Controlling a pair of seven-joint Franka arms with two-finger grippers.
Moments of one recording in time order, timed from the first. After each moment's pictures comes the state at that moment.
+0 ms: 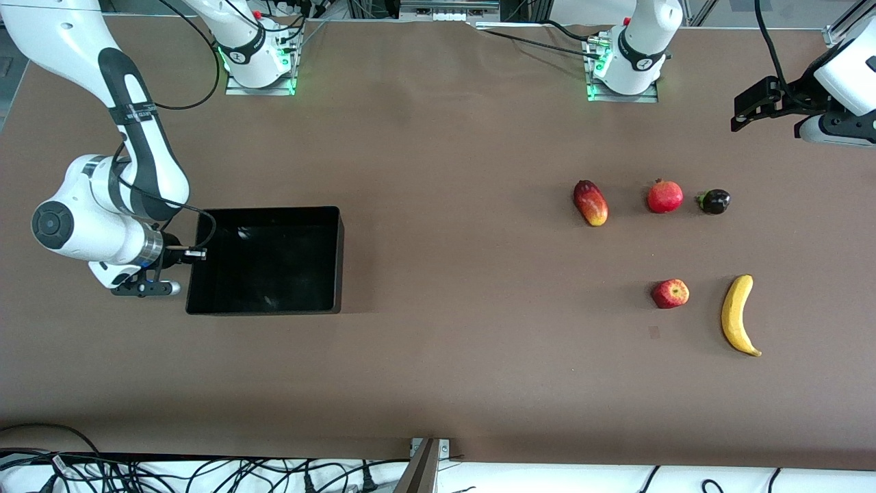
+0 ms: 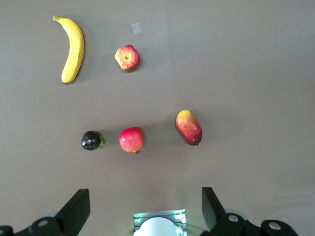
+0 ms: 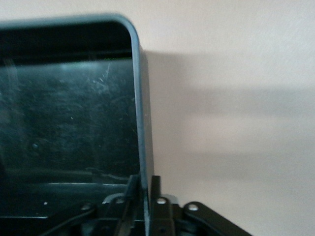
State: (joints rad) left arm -0.16 -0.04 0.10 -1.53 -0.02 1.37 0.02; right arm -0.01 0.46 -0.04 -1.85 0.10 2.19 -0.11
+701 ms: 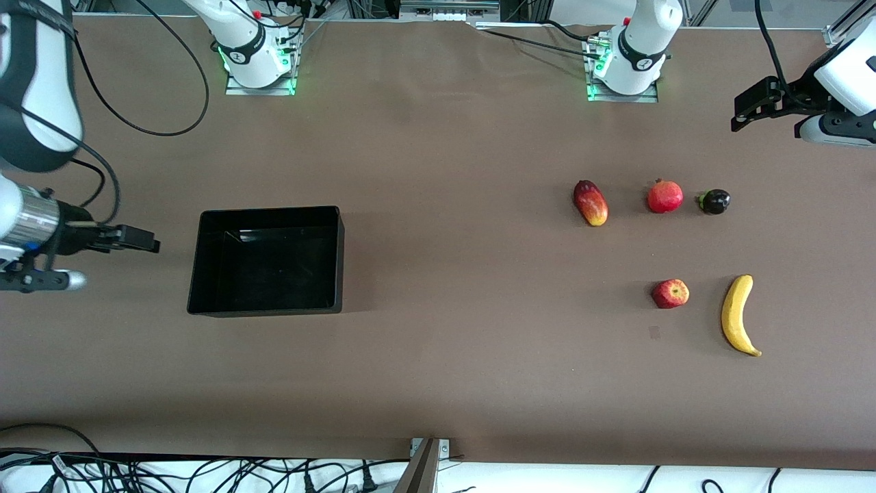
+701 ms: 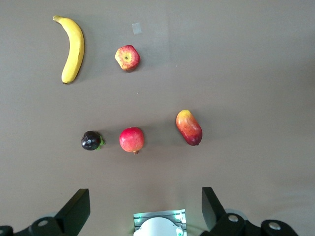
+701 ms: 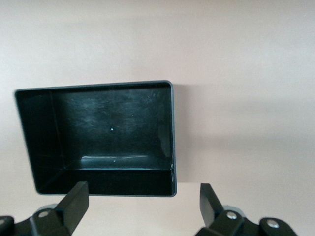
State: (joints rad) left arm -0.16 -0.04 0.10 -1.53 -0.02 1.37 0.02; right arm 0.00 0.34 -0.04 -1.40 0.10 1.66 -0.04
